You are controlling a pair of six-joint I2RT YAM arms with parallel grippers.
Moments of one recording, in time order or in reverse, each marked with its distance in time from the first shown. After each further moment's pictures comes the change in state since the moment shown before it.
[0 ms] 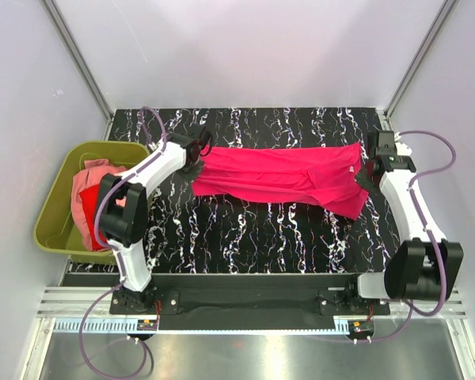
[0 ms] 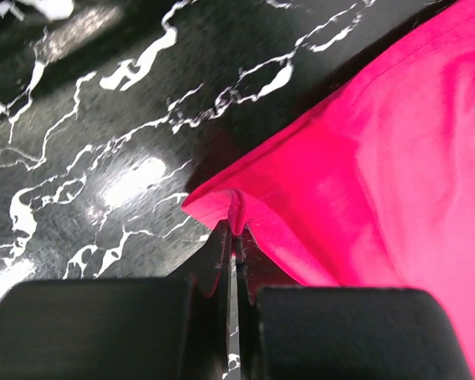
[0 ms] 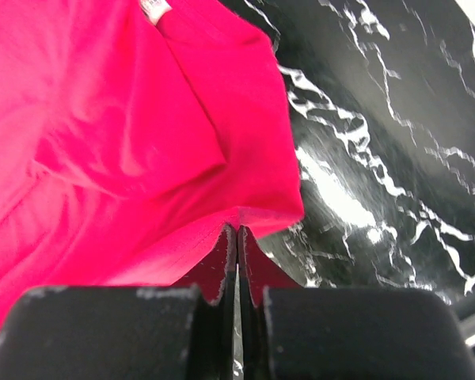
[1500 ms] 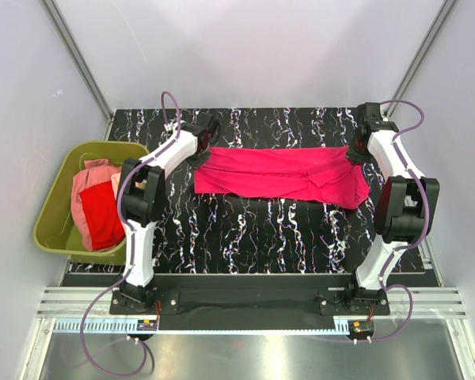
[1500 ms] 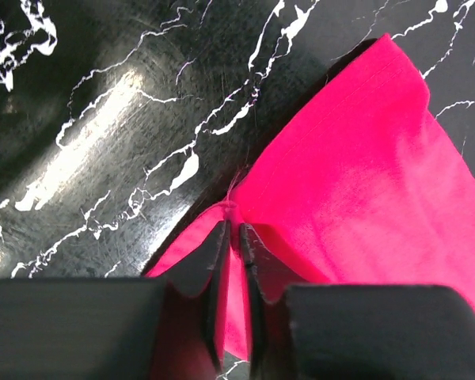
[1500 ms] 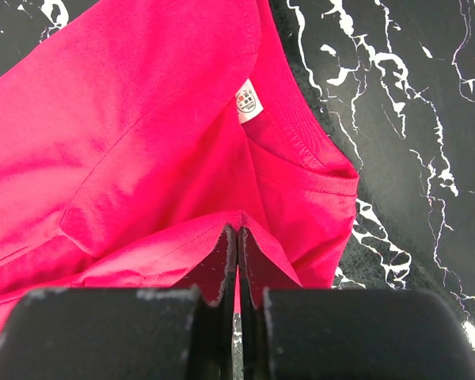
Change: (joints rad) left arm 0.023 0.302 0.321 0.019 -0.064 0.265; right arm 0.000 0.518 0.425 0.044 -0.075 -0.274
